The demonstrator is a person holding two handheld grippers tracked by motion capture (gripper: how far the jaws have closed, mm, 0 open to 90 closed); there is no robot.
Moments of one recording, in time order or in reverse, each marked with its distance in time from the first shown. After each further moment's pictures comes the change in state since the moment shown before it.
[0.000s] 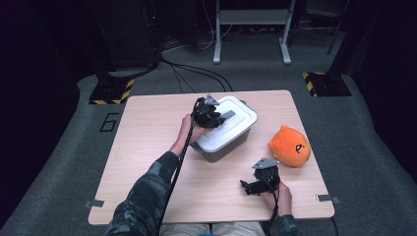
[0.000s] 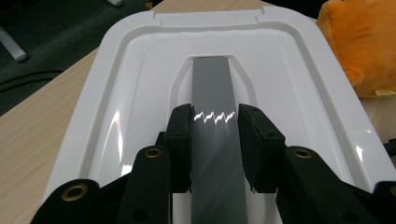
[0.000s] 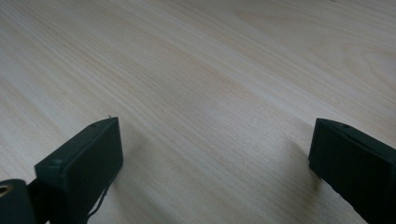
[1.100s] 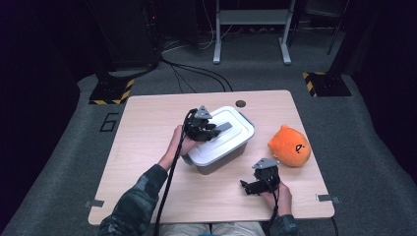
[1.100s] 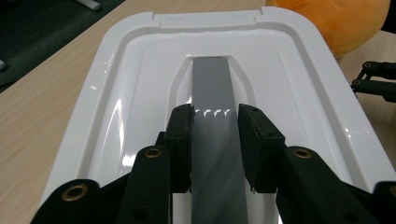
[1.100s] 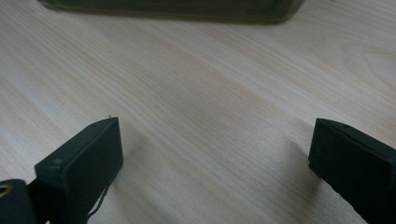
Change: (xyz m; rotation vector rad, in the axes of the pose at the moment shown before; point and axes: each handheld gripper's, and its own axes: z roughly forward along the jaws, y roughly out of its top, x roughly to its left) left arm -0.022 -0.031 -0.038 -0.008 -0.068 0.071; right arm 0.000 0.000 0.000 -0.001 0.001 -0.008
